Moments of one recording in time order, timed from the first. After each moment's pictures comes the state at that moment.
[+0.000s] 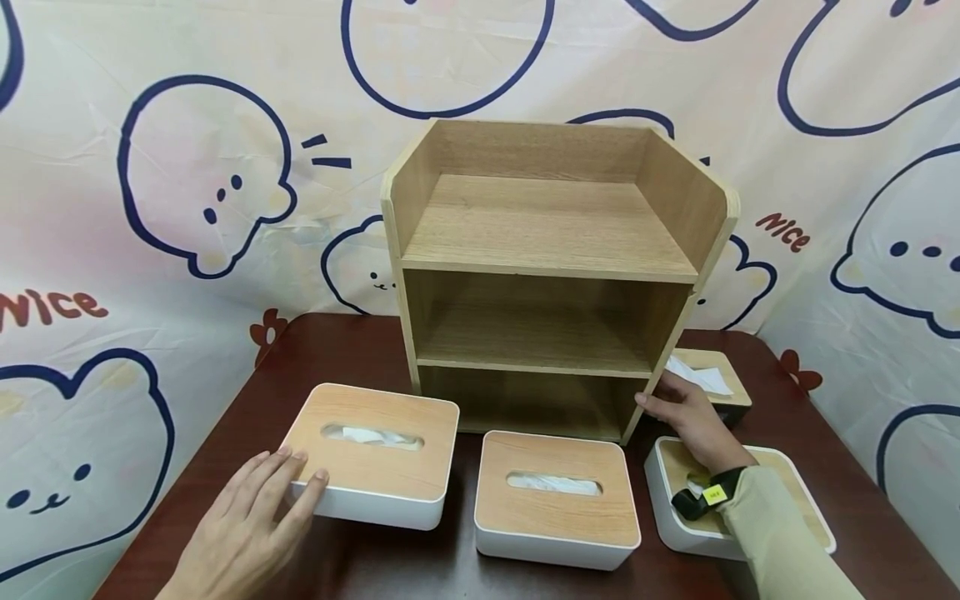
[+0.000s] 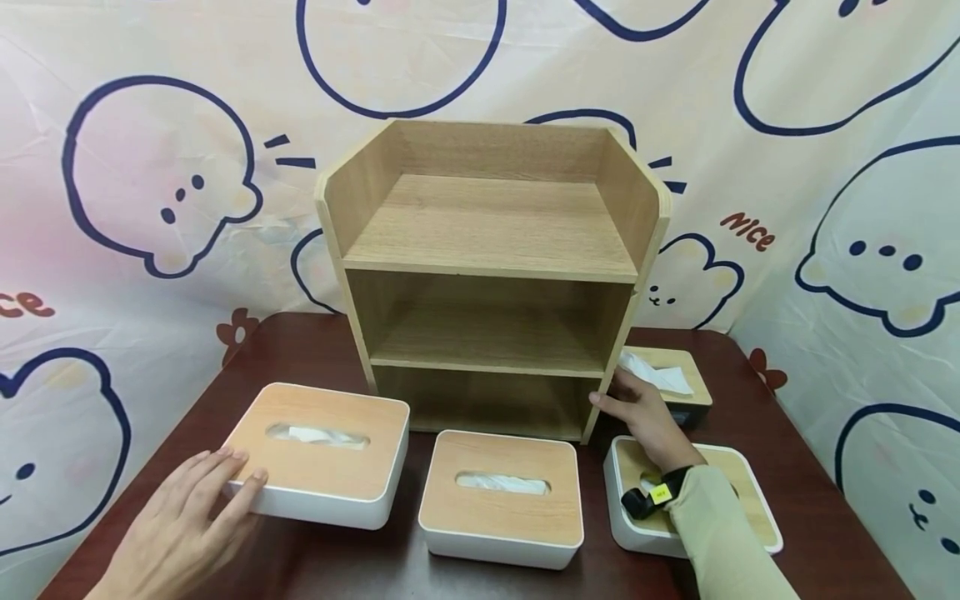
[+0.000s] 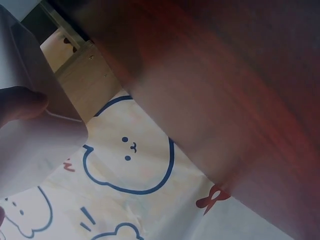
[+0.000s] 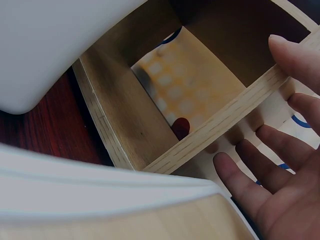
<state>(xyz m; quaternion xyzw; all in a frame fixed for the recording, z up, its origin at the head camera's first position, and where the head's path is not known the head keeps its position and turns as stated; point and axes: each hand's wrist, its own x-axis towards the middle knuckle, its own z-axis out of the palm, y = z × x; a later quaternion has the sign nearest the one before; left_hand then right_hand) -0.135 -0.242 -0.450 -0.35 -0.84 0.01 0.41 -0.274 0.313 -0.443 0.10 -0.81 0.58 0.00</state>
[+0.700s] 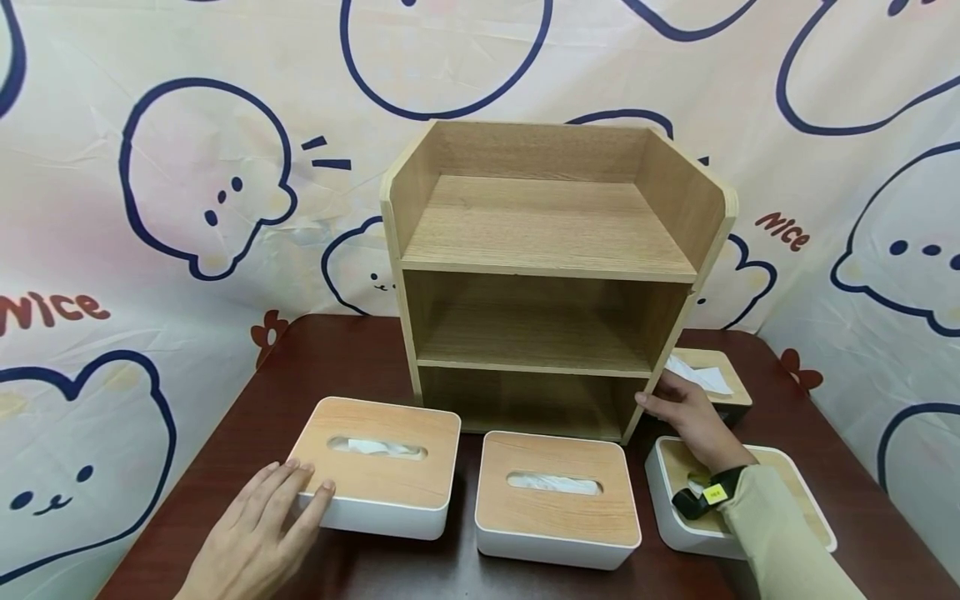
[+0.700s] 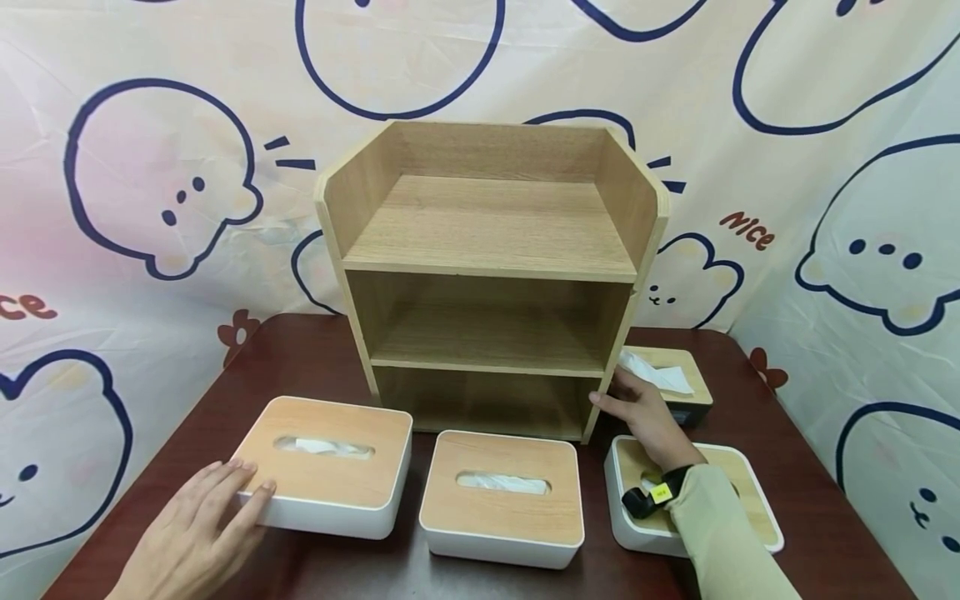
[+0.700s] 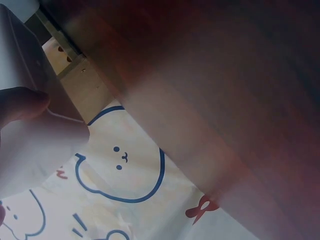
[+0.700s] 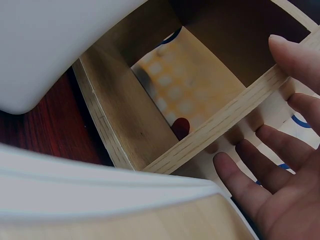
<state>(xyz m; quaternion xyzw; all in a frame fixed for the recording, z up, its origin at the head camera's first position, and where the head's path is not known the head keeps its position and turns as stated) -0.126 -0.240 -0.459 -0.34 -0.88 0.03 0.33 -0.275 0.315 -0.444 0.10 -0.82 0.57 0.00</state>
